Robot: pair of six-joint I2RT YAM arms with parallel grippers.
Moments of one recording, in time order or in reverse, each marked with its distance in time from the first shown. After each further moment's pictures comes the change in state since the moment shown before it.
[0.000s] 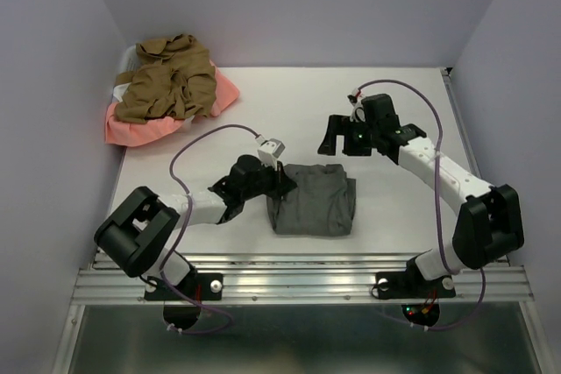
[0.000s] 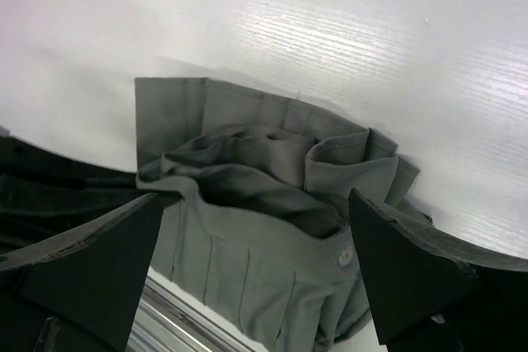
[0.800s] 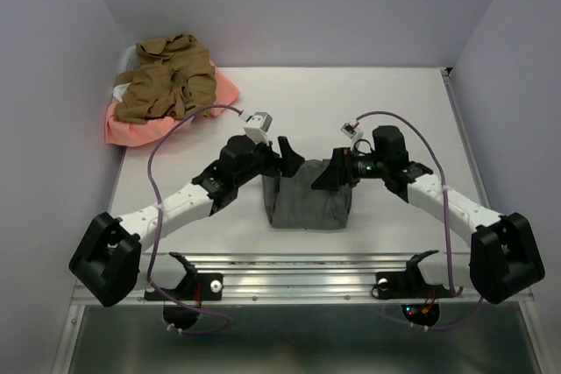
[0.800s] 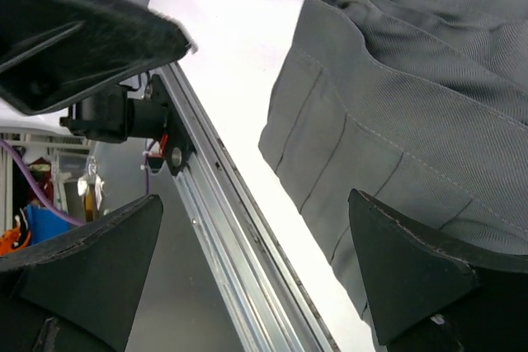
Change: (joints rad) left arm 0.006 -0.217 0.197 -0.320 -0.178 -0.119; right arm 0.011 -0.250 -0.402 0.369 -0.522 0.077
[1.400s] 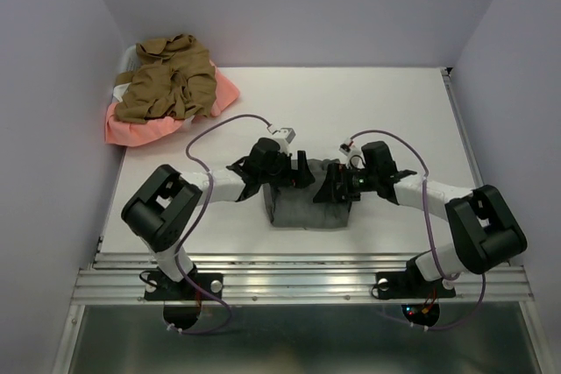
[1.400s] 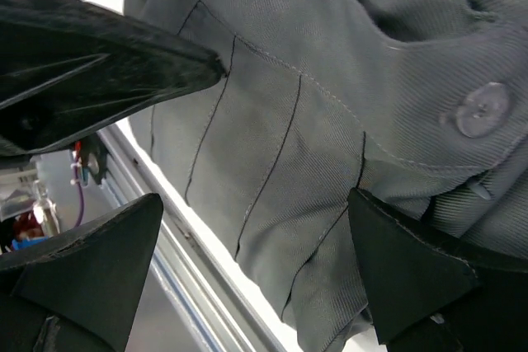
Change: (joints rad) left arm -0.003 0.407 0.070 0.074 0.156 -0.011; right arm 0.001 0.188 -0.117 0.062 0.138 -0.024
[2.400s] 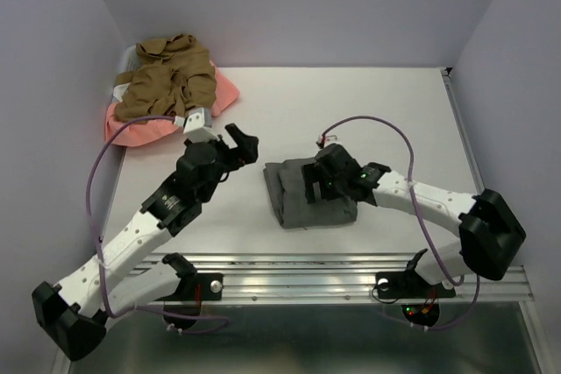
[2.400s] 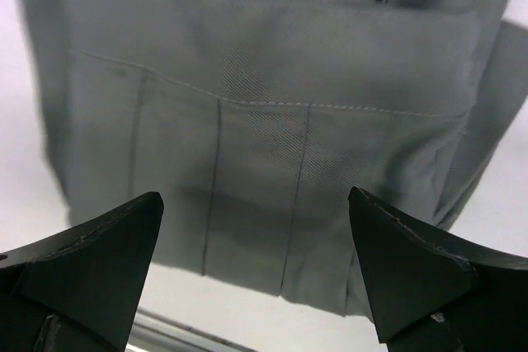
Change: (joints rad) left arm 0.023 -0.750 0.046 -0.467 -0.572 -0.094; right arm 0.392 -0.061 0.297 -0.416 0.890 0.044
